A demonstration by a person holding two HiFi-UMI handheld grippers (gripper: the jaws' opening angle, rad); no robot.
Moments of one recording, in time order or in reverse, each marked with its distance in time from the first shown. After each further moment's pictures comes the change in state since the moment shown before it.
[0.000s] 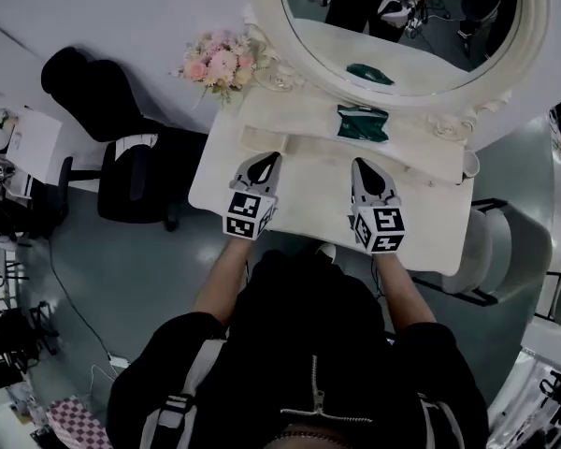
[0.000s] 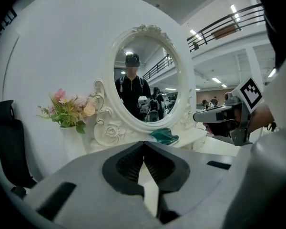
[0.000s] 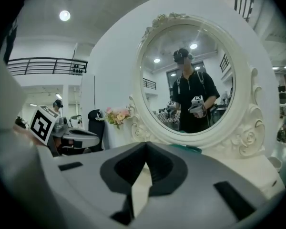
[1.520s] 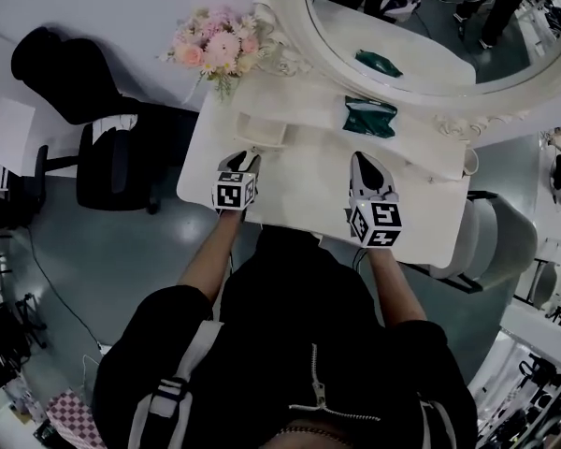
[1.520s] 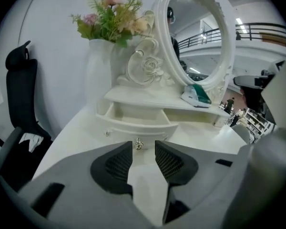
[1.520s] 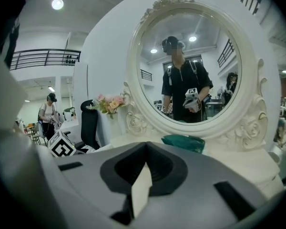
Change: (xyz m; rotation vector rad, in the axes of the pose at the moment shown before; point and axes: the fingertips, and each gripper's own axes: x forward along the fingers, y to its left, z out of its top) left arm 0.027 0.088 -0.194 -0.335 0.387 0.088; right arm 0.042 0.008 -0.030 0.006 0.120 -0.067
